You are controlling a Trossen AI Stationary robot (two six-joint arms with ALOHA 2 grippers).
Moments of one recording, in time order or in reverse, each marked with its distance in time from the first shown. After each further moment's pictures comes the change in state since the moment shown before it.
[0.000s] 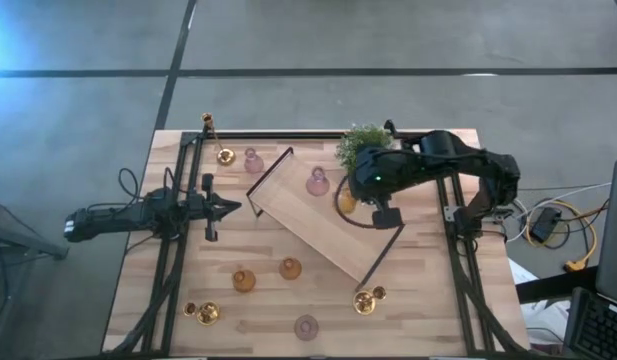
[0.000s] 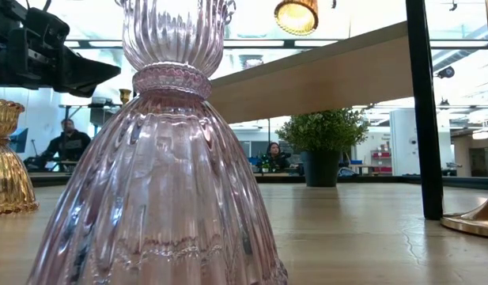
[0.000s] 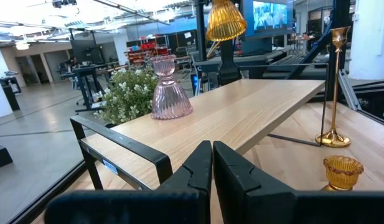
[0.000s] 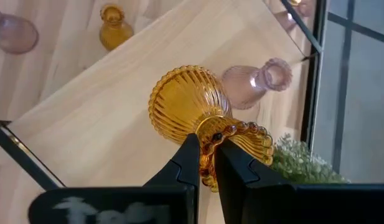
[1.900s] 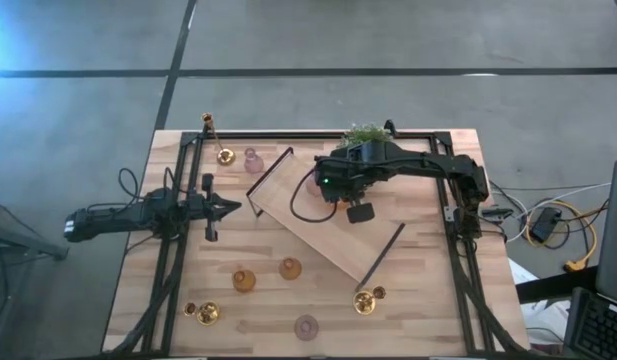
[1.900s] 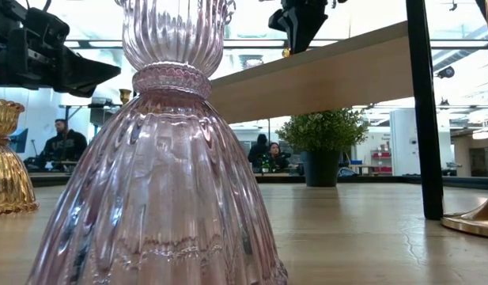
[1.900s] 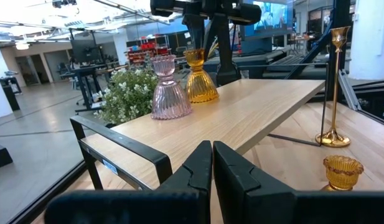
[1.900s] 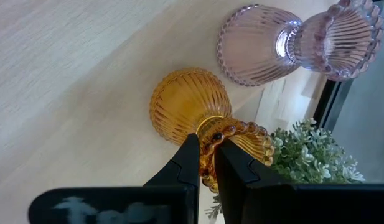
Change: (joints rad) left arm 0.000 0.000 0.000 0.000 0.000 0.000; right arm -0.120 0.193 -0.144 0.044 0.015 -0.119
